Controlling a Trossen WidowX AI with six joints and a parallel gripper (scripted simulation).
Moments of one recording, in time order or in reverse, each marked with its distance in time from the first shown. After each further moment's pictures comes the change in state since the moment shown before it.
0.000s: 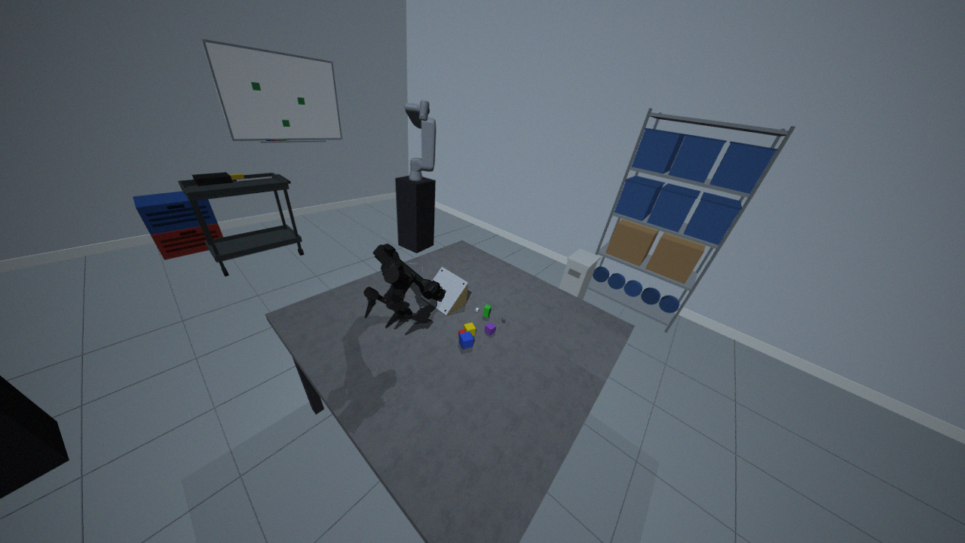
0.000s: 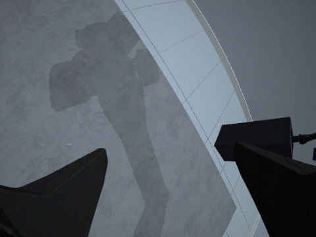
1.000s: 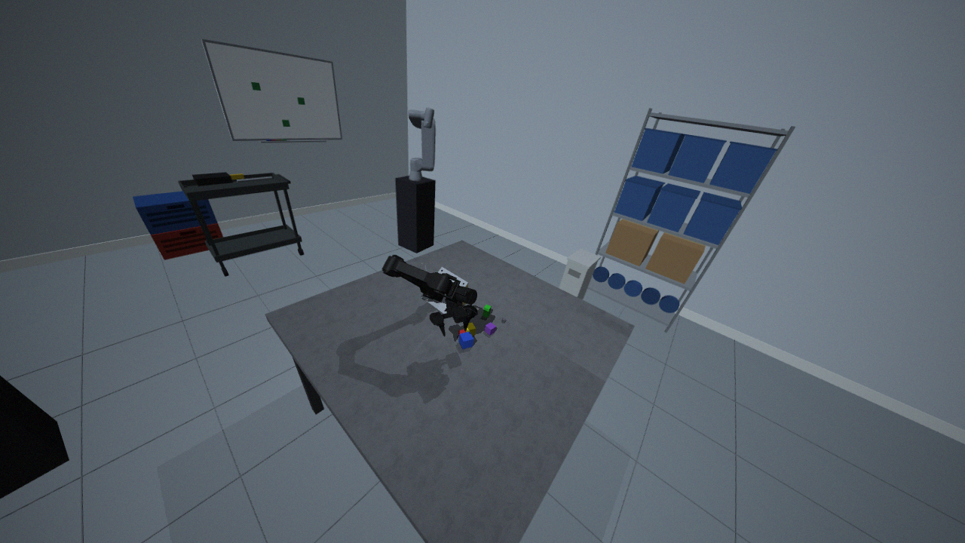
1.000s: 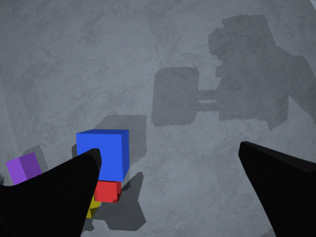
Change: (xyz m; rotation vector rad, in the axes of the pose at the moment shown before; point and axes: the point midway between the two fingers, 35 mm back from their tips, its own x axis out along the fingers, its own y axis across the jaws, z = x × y) arm -0.100 0.269 0.029 -0.032 0.043 0.704
